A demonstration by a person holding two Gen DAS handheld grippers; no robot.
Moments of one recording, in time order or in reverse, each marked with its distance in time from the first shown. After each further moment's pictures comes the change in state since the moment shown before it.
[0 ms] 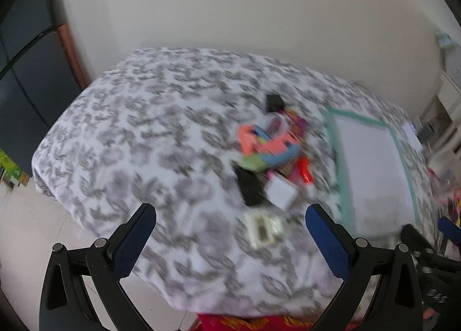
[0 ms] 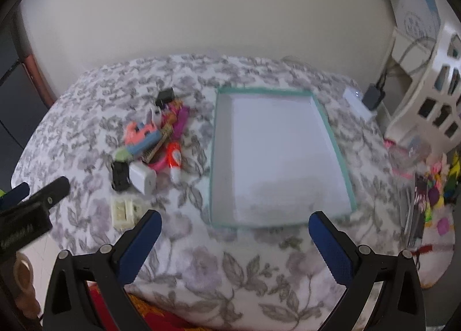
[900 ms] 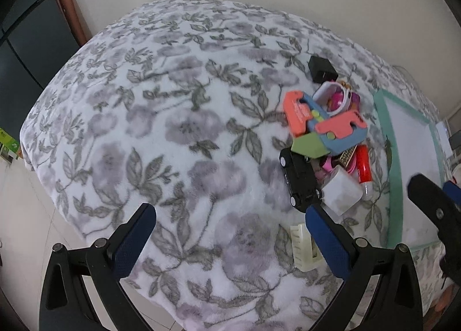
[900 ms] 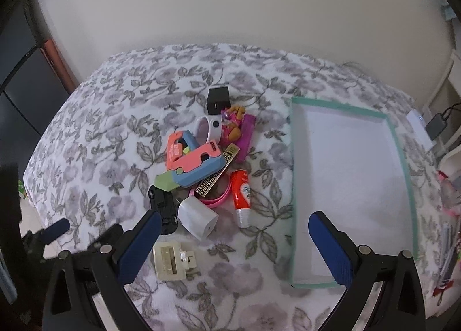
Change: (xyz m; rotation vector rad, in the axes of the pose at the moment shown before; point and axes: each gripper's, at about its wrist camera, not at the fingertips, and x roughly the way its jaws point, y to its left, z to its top) left arm 0.104 0.032 -0.006 -0.052 0.210 0.016; right arm 0.094 0.089 0.037 -0.059 0.105 0.137
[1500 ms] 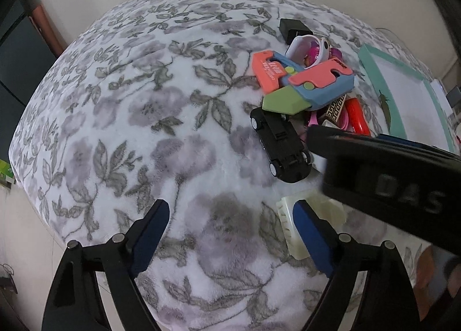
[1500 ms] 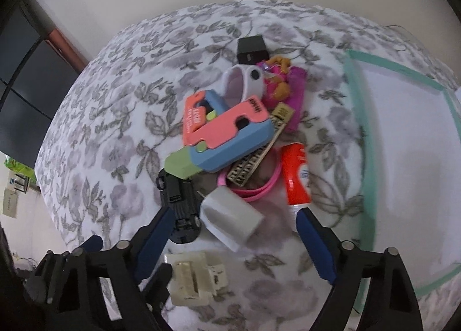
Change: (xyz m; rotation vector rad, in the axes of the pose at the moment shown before) left arm 0.025 -0.028 -0.025 0.136 0.036 -0.004; right arm 0.077 0.025 -0.007 -0.003 0.145 0.145
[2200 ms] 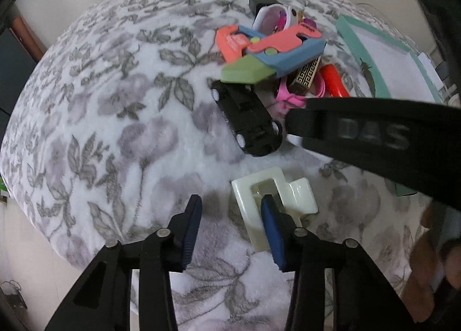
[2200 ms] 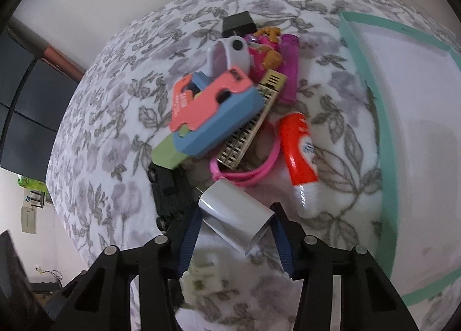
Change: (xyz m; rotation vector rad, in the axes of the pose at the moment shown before) left arm 0.013 -0.024 -0.010 0.076 0.065 -0.062; right arm 0.014 -0.025 -0.010 0.131 0.056 0.076
